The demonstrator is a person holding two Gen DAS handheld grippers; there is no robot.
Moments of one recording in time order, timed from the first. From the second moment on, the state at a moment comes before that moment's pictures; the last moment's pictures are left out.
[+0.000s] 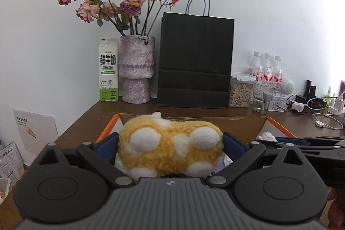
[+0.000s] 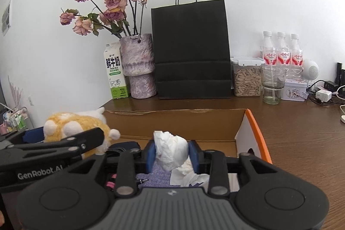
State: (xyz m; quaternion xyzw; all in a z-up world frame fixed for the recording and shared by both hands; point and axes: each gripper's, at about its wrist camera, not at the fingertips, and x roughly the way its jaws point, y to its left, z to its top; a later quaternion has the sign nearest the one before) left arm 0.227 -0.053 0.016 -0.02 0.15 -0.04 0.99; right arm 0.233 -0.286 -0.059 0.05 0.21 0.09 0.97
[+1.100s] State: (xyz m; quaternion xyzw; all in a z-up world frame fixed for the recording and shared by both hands) left arm 0.213 -0.043 0.017 -0.03 0.11 -0.02 0.99; right arm 0.208 -0.298 -0.048 0.06 0.15 0.09 0.98
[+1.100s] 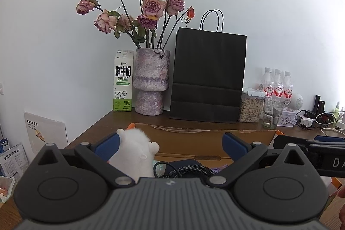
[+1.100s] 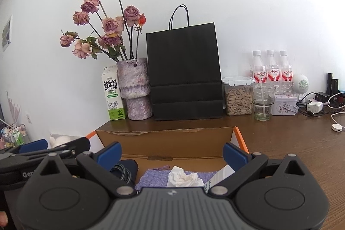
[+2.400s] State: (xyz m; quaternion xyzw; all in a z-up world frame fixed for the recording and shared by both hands) left arm 0.082 0.023 -0.025 -0.02 0.16 0.02 0.99; right arm 0.077 -0.287 -0.111 -0.03 0.26 0.09 0.96
